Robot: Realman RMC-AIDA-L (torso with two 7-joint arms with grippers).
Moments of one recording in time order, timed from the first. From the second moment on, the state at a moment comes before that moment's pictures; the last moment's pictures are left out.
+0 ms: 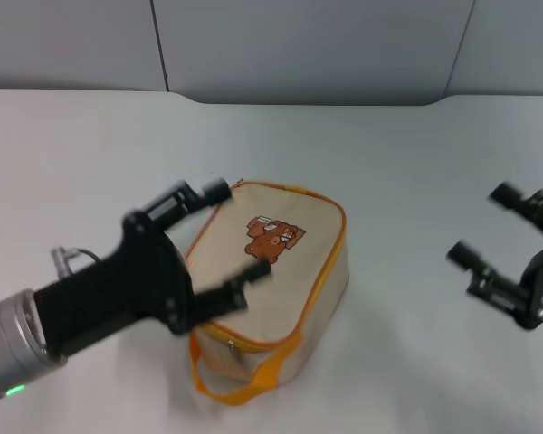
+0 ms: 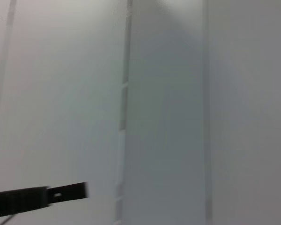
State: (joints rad) left arm -0.27 -1.97 1.79 0.50 0.61 1.58 -0.60; right arm 0.32 2.08 -0.29 -0.25 -1.85 -1.85 0.52
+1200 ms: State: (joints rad) left arm -0.31 -1.96 1.46 0.50 1.18 1.68 -0.78; right arm 0.40 2.06 -0.53 -0.45 -2.03 -1.94 0.86
